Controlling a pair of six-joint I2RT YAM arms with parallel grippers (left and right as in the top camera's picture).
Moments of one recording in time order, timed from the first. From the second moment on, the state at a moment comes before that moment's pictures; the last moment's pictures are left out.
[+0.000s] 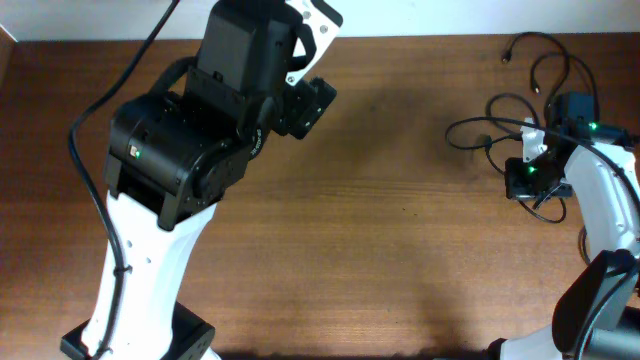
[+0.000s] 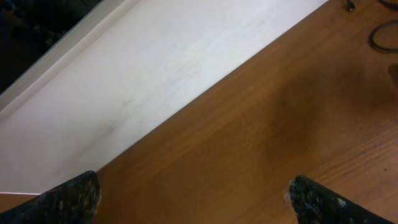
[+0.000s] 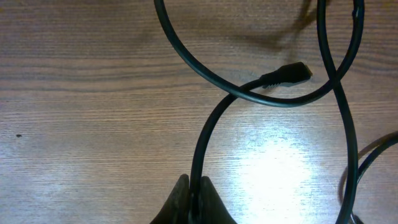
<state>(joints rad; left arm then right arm) -0.59 1.76 2.57 -1.44 -0.36 0.30 -0.23 1.70 1.31 -1.06 -0.01 -0.15</state>
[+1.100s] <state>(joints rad) -0.59 1.76 2.57 -1.43 -0.37 0.30 -0.21 1.32 1.52 -0.73 -0.35 -0.20</state>
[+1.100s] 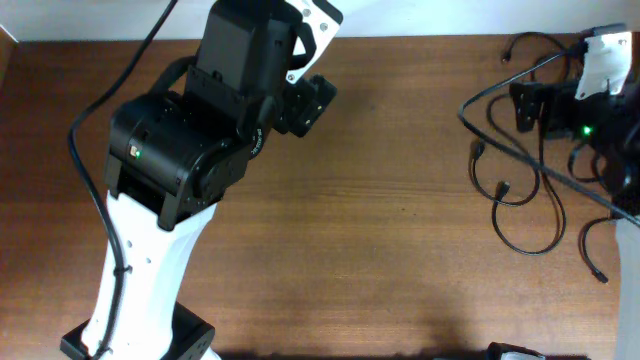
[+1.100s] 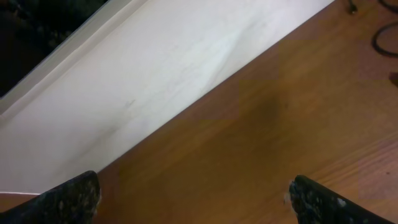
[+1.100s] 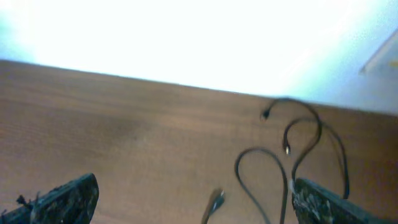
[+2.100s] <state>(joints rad) -0.59 1.76 2.57 -1.51 -0.38 0.30 -0.21 1.34 1.52 -0.66 -0.42 -0.21</state>
